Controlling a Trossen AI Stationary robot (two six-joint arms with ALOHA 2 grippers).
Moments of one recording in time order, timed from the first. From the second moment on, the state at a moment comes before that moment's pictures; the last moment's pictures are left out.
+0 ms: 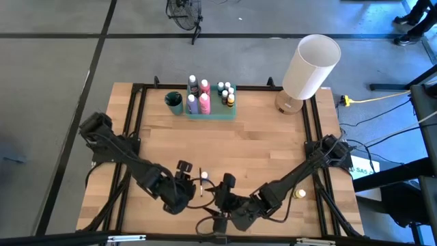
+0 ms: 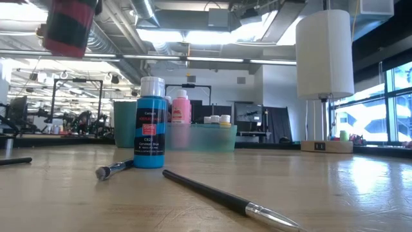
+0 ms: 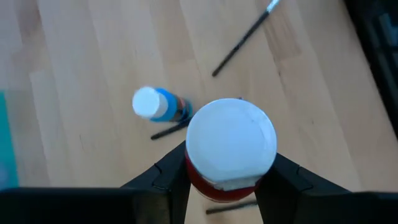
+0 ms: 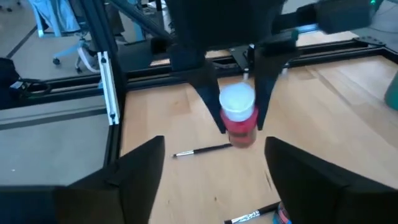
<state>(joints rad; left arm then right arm) -0.64 1.66 1.43 -0.99 -0.35 -0.29 0.65 2.02 1.65 -0.16 0.72 0.46</state>
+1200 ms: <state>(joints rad) -0.63 1.70 1.50 -0.82 -0.44 -0.28 0.59 2.02 1.65 -0.15 0.67 0.12</state>
